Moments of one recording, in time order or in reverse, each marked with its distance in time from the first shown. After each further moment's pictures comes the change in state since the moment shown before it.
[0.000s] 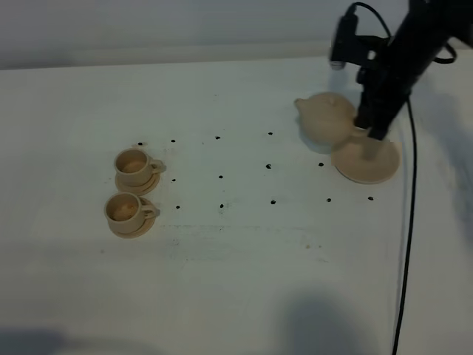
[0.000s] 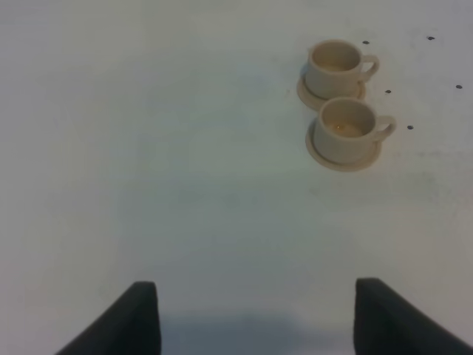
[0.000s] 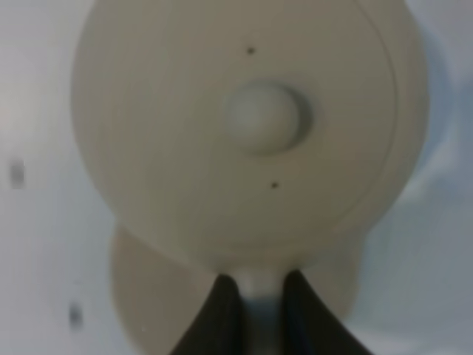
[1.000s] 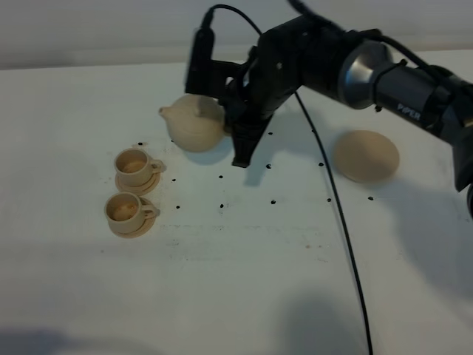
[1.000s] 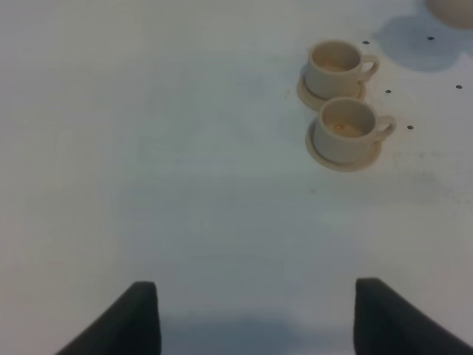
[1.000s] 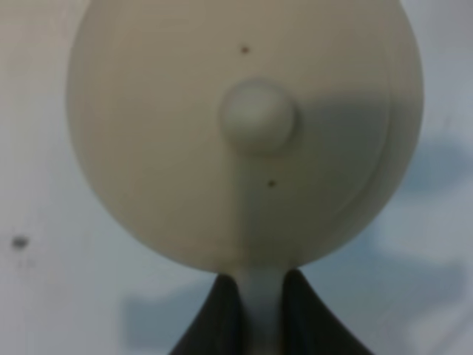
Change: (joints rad) left arm 0.000 0.000 0.000 0.000 0.000 0.000; right arm 0.410 0.000 0.000 -0.127 -0.343 0.263
